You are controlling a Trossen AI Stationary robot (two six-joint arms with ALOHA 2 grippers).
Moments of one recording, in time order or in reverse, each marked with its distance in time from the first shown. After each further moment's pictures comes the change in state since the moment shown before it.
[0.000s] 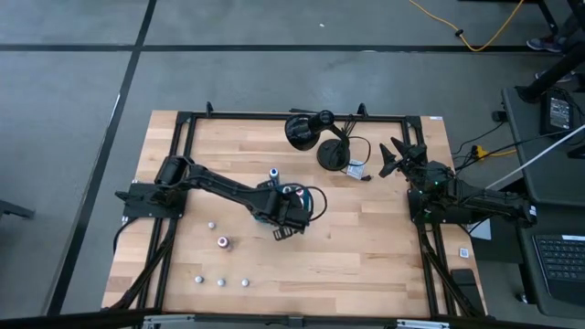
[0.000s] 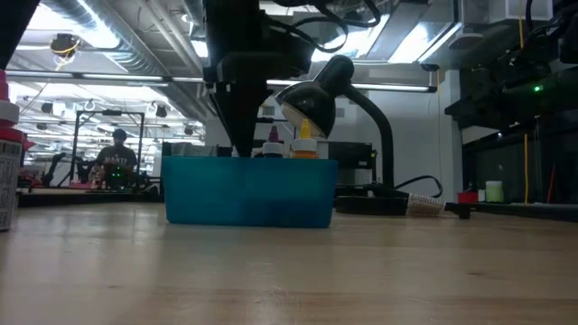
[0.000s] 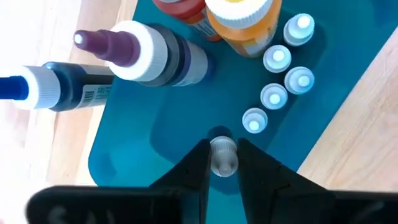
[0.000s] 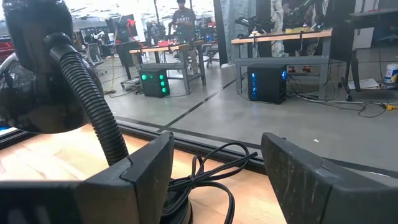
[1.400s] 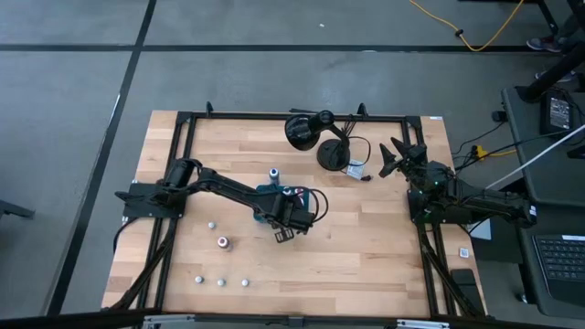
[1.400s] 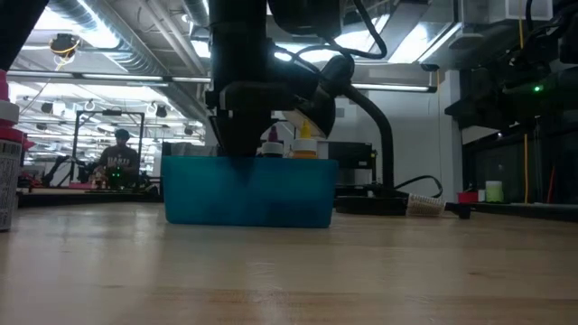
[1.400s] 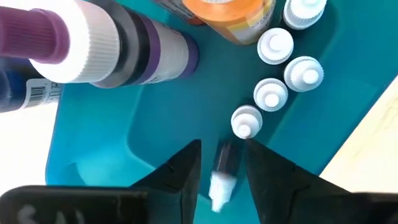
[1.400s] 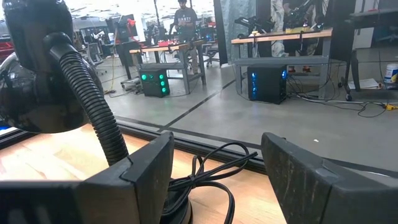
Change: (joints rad) left arm 0.010 0.070 0.000 0.023 0.063 -0.008; right arm 0.000 0.001 0.000 0.000 0.000 0.000
